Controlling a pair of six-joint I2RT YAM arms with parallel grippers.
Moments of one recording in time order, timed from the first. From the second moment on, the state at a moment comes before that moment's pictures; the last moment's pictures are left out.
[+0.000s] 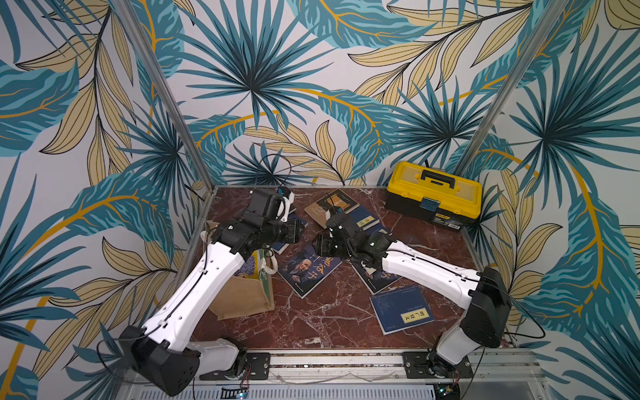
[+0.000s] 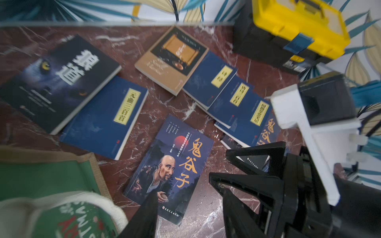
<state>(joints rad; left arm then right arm) -0.46 1.36 1.40 -0.86 0.13 -0.33 0.83 1.64 1.31 -0.46 0.10 0.79</state>
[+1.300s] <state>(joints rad) -0.33 1.84 1.16 -0.55 0.30 -0.36 0.74 1.87 1.12 -0.23 -0.11 1.08</state>
